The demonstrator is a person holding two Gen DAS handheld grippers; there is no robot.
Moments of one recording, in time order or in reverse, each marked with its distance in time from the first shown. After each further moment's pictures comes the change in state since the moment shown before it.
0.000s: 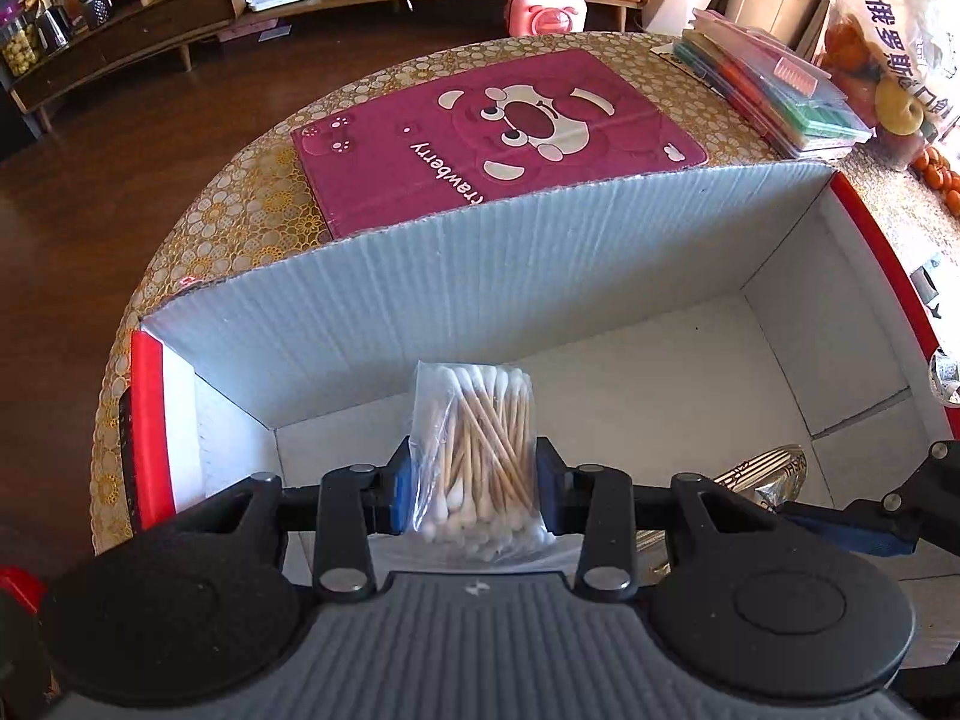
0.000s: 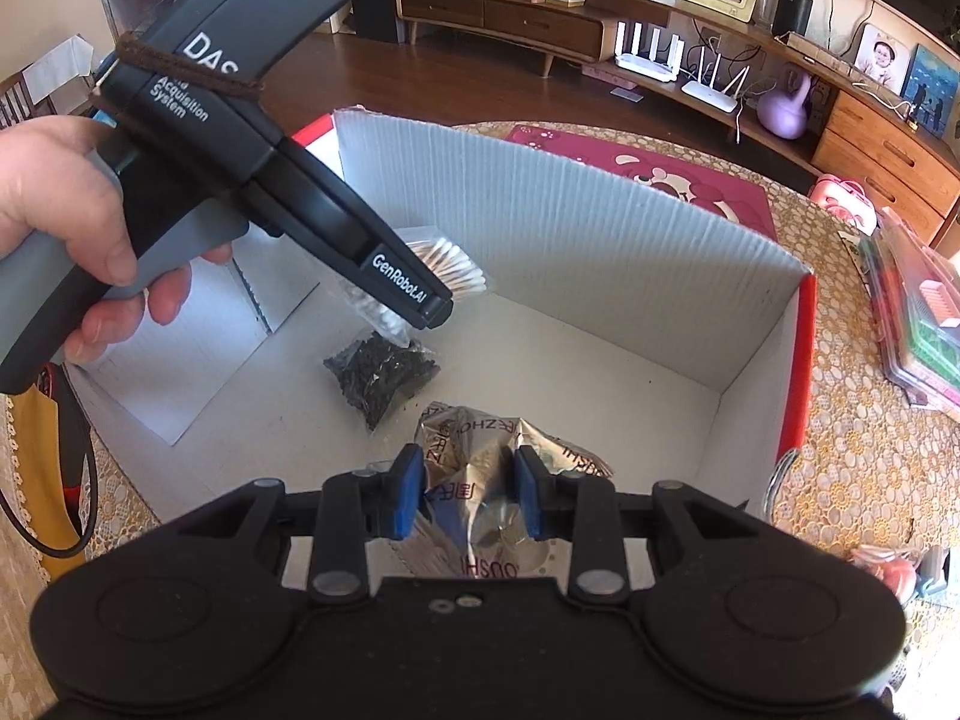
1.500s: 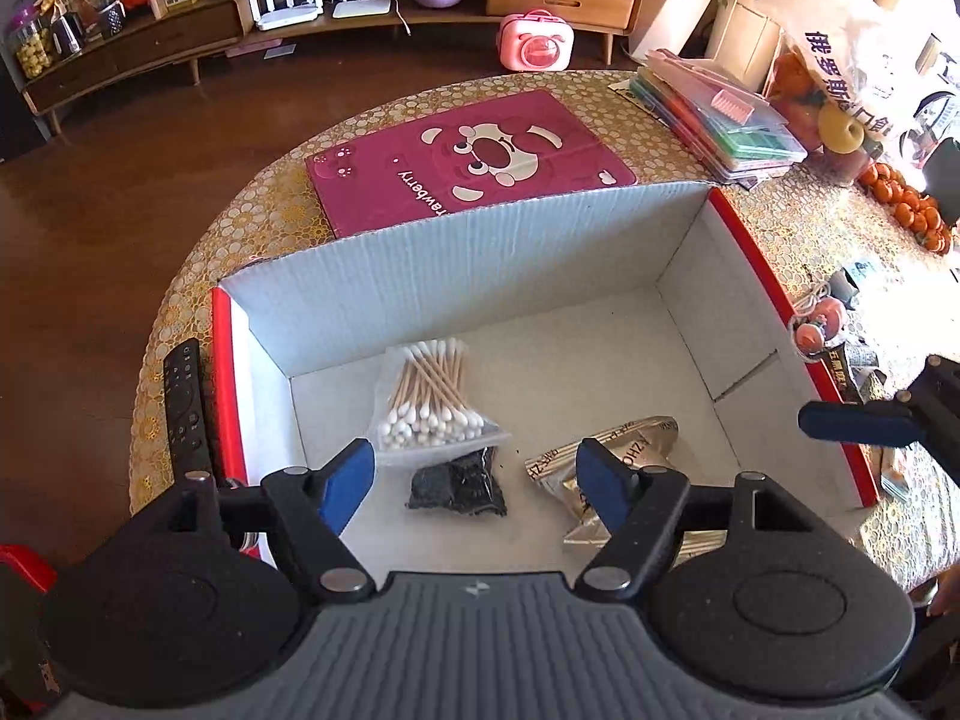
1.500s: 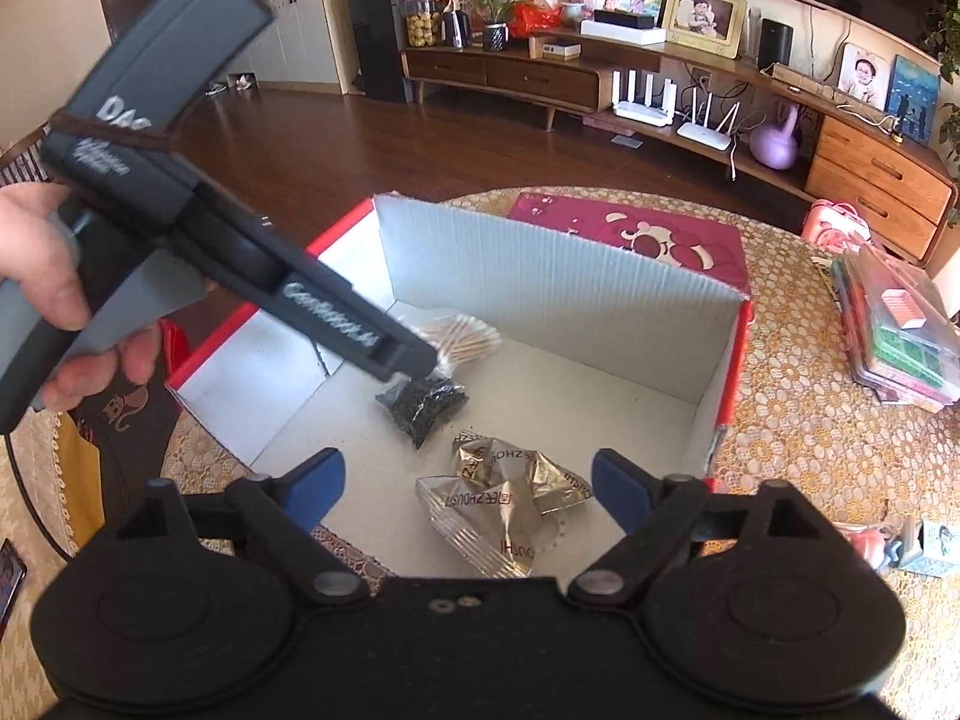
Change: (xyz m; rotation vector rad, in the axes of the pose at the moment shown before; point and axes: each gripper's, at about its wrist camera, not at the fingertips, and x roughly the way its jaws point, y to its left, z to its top) left arm -0.089 -0.020 -0.029 -0.031 -0.046 -0.012; right arm -0.074 -0.002 -0.012 0.045 -0.132 0.042
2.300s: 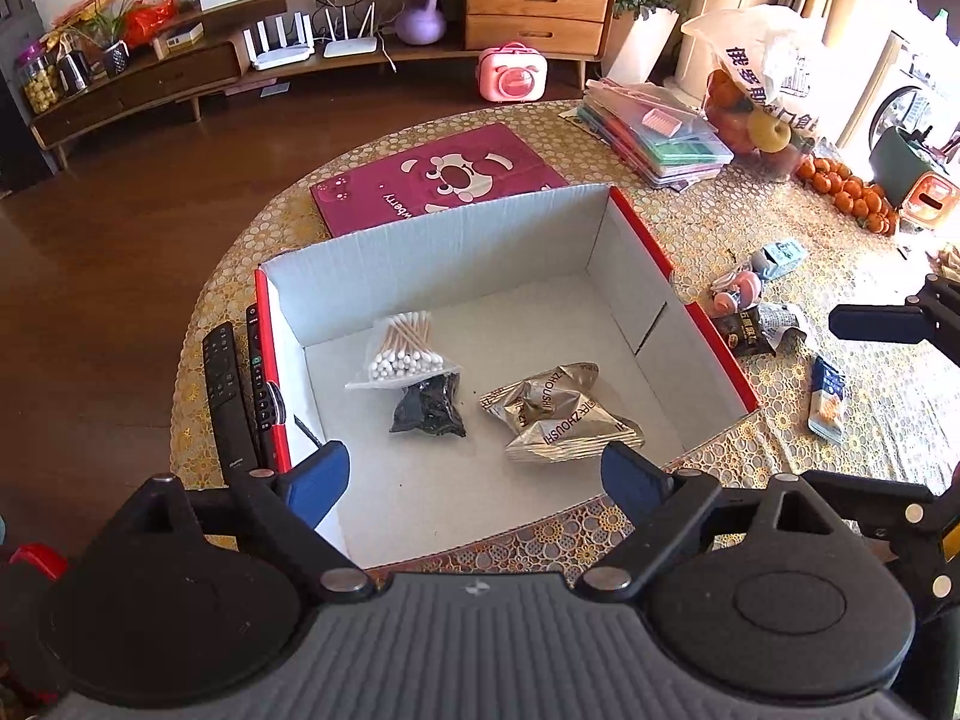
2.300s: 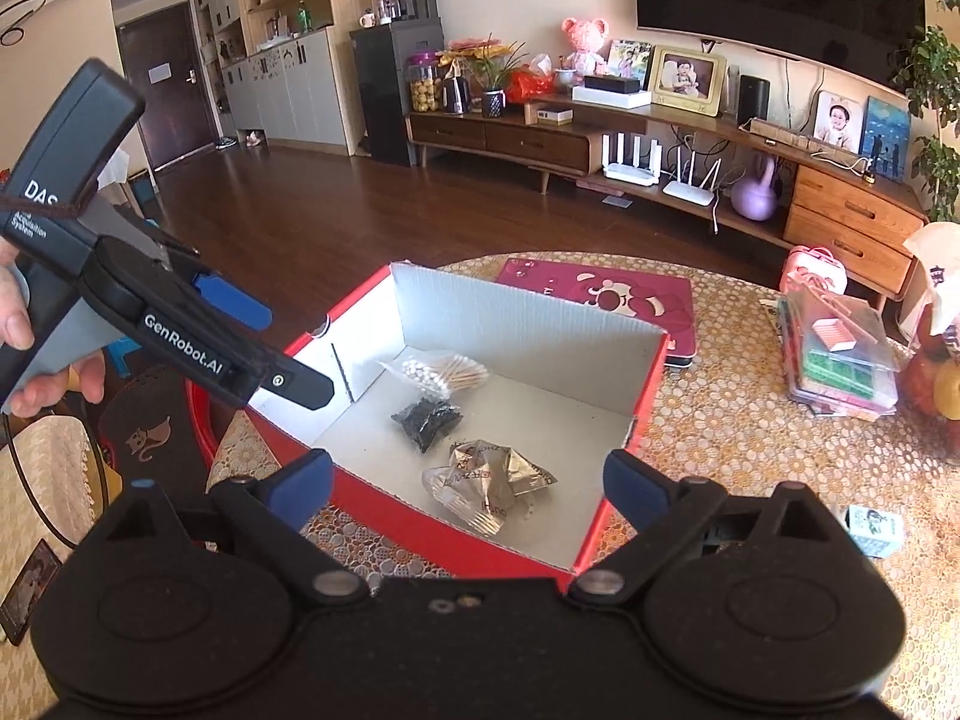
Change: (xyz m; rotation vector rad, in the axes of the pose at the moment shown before) left arm -0.087 -0.027 -0.045 0.026 -0.067 0.010; right arm -0.096 -0.006 -0.026 0.001 -0.129 0.003
